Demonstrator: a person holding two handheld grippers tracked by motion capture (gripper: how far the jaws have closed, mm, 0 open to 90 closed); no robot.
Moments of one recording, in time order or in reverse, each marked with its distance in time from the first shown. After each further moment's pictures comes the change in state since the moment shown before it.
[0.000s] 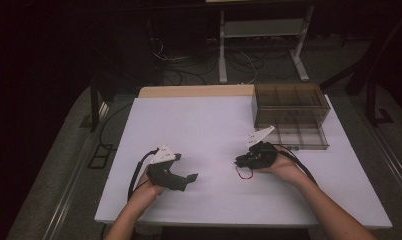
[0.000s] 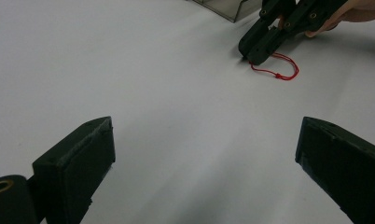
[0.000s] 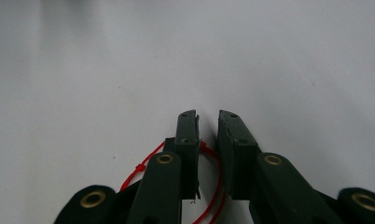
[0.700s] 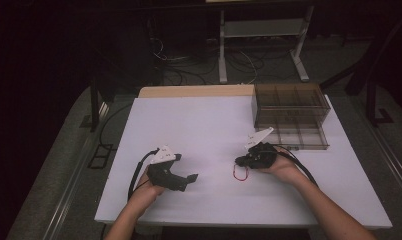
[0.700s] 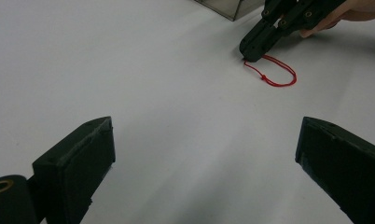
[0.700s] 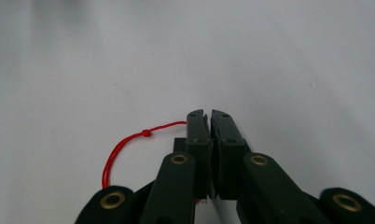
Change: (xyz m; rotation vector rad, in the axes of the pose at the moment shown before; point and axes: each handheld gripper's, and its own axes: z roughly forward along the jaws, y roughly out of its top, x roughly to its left) left arm 0.000 0.000 0.000 0.002 -0.003 0.001; right arm 0.003 0.000 0.001 0.006 -0.028 -0.020
